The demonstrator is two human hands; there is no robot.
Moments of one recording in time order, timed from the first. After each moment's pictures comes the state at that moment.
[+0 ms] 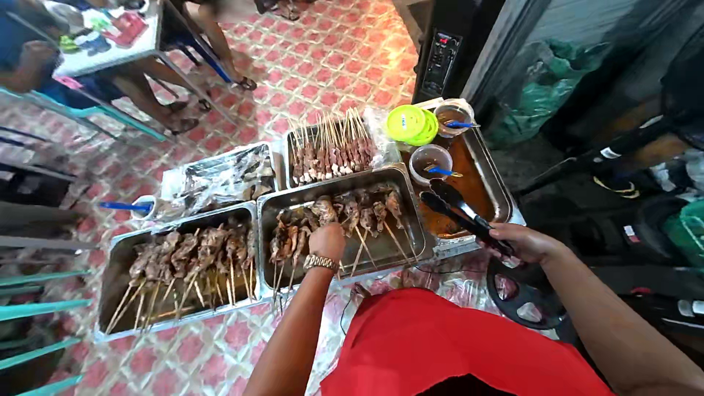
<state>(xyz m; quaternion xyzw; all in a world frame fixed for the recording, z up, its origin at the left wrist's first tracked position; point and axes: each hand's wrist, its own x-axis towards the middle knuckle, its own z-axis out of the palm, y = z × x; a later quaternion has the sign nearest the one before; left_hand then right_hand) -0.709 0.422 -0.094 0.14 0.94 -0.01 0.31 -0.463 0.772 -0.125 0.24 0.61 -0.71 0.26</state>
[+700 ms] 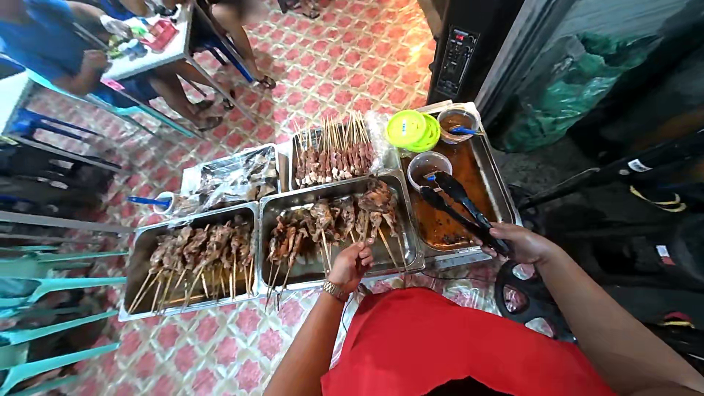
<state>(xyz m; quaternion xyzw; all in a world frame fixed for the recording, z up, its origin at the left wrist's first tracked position) -0.638 0.455 -0.134 -0.15 0.53 0.72 0.42 -0.480 0.825 -0.149 0.18 0.55 -0.77 0.24</state>
